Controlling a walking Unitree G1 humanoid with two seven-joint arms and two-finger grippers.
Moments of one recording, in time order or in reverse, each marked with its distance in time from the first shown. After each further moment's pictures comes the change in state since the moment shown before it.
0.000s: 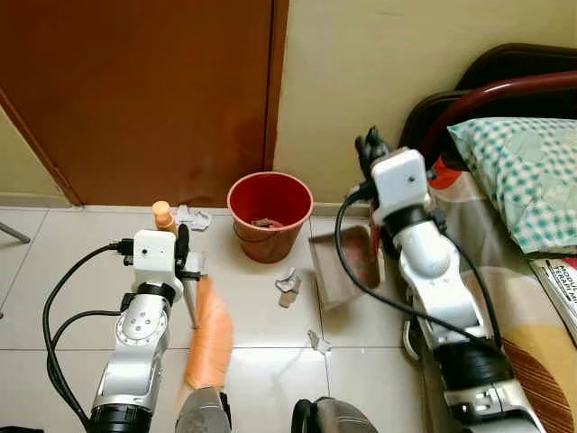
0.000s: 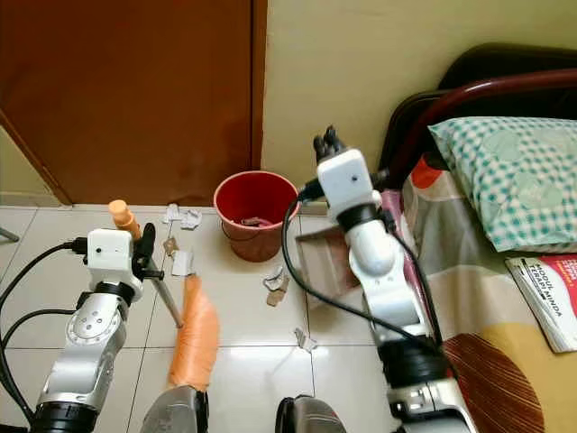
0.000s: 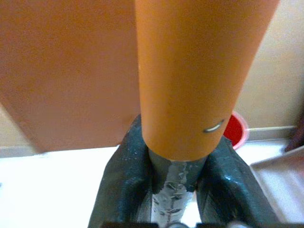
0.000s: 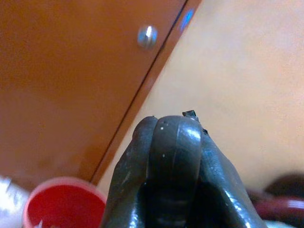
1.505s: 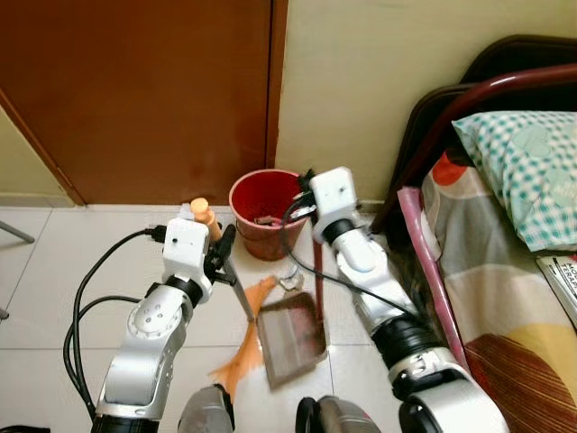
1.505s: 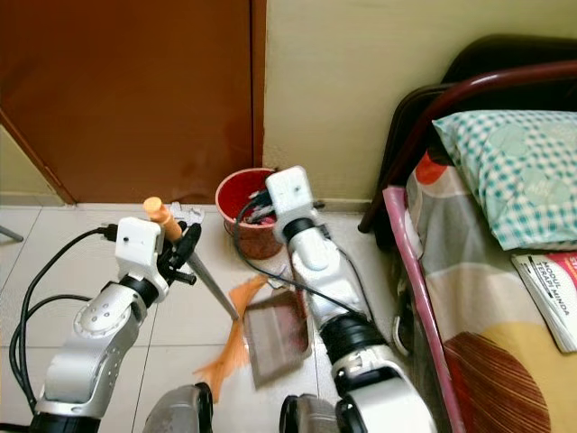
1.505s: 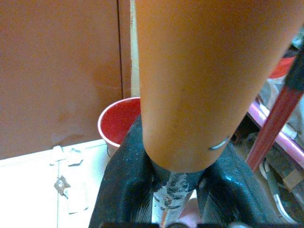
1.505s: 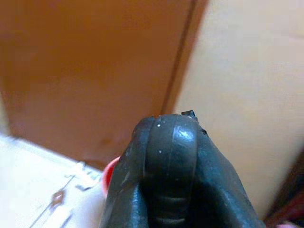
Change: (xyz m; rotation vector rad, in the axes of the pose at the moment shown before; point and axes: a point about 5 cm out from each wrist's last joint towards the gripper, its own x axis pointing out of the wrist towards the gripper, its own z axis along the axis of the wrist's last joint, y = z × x) left arm -0.008 -0.037 0.030 -0.063 0.047 -0.269; right arm 0.036 0.055 -0.017 0.288 0.146 0.057
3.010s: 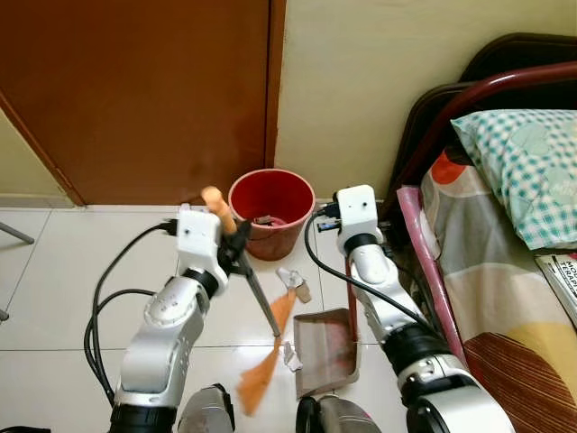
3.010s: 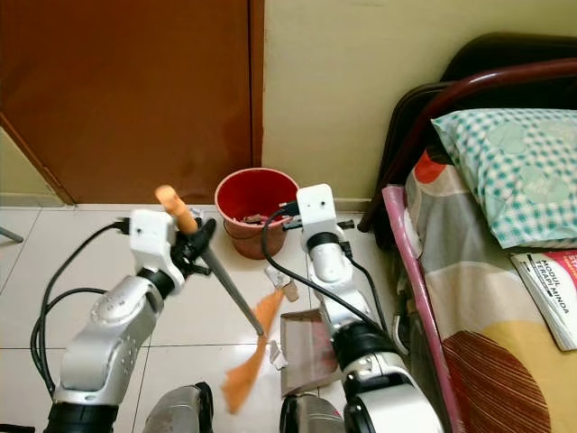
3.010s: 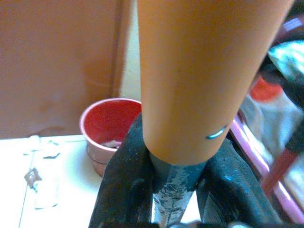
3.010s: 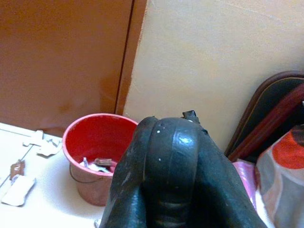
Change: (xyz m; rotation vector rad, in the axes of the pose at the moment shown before) left arm 0.015 -0.011 0.015 -0.193 -0.026 0.033; right arm -0.012 -0.009 -0.039 -0.029 0.184 -0.191
